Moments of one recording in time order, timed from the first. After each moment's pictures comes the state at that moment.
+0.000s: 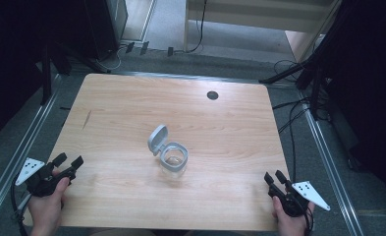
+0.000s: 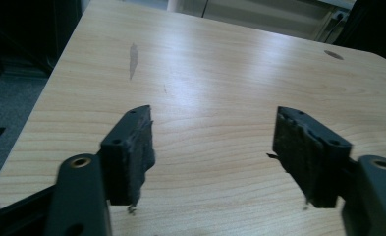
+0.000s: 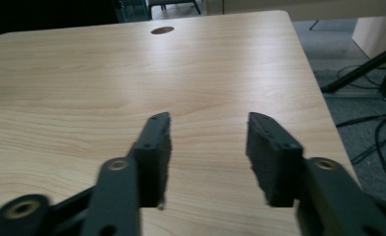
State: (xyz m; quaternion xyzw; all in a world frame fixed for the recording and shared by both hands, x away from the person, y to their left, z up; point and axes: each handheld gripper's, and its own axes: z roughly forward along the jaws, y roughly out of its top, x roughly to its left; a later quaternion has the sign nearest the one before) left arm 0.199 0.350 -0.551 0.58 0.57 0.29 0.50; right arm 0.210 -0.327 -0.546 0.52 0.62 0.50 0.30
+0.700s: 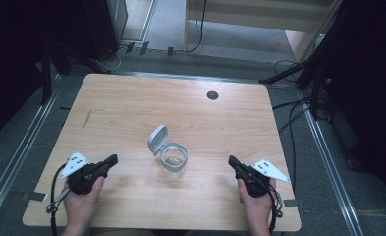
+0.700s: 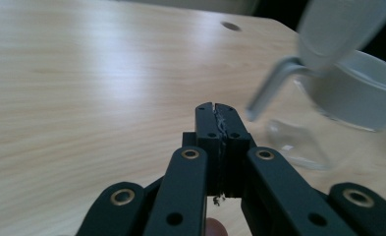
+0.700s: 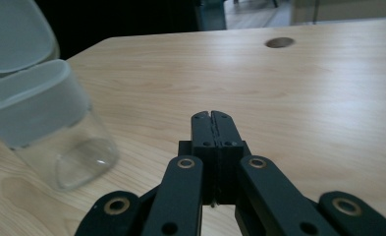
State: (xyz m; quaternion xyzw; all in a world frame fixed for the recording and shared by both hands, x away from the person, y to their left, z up) left arm 0.214 0.231 -0.519 0.67 0.49 0.19 0.52; right arm 0.252 -0.217 -0.517 0.44 0.68 0.55 0.20
